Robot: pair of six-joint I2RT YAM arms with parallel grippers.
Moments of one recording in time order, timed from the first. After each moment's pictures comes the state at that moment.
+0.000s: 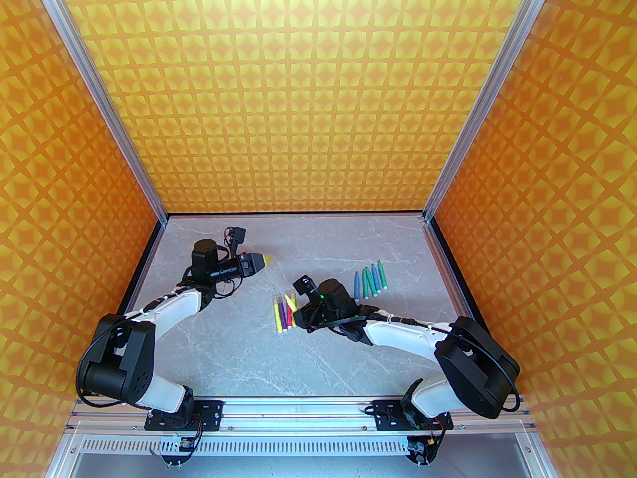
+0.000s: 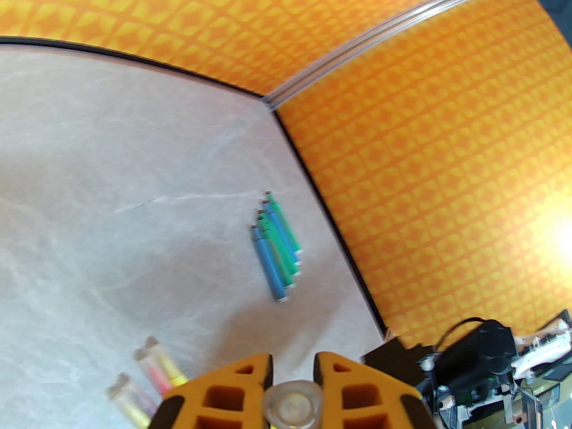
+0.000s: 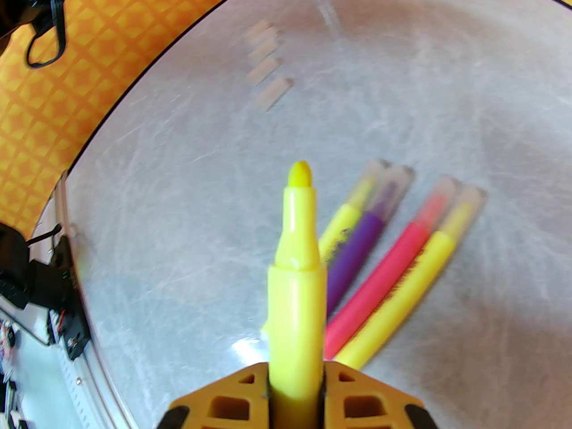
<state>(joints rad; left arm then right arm) -0.22 1.52 0.86 0.28 0.81 -0.64 0.74 1.47 0.70 0.09 -0.26 0.25</state>
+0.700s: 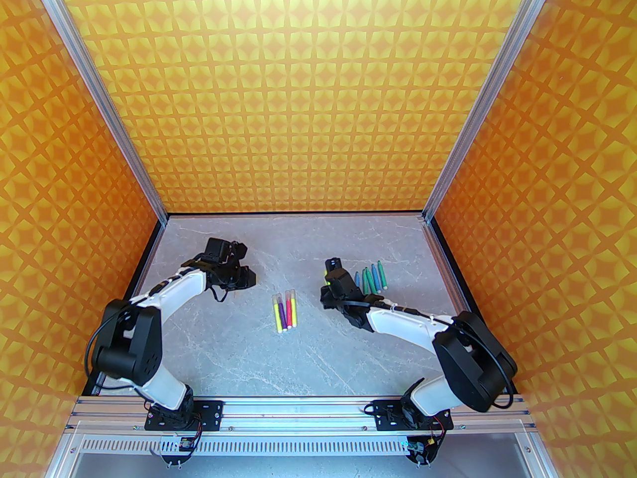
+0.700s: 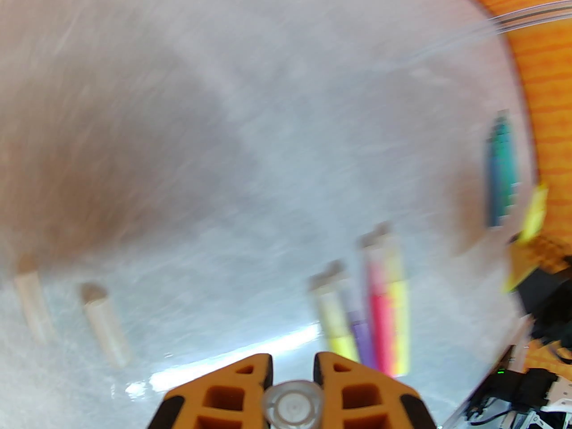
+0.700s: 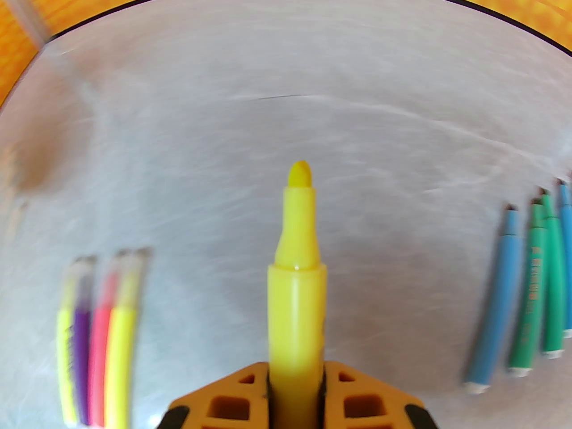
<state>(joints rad) -0.23 1.68 1.08 -0.51 0.38 -0.28 0.60 1.54 0.79 -0.07 0.28 0.37</state>
